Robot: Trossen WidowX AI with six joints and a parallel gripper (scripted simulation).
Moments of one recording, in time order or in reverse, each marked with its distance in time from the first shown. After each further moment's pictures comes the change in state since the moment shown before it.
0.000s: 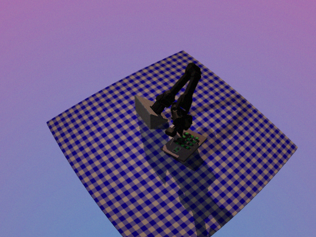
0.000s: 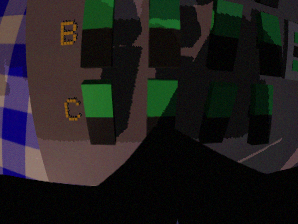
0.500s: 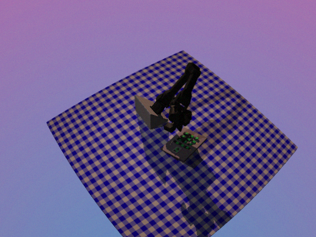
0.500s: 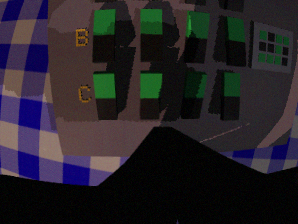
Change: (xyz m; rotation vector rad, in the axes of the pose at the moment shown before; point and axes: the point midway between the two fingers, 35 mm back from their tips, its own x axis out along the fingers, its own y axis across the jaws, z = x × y) arm -0.037 -0.003 0.002 0.012 0.015 -0.005
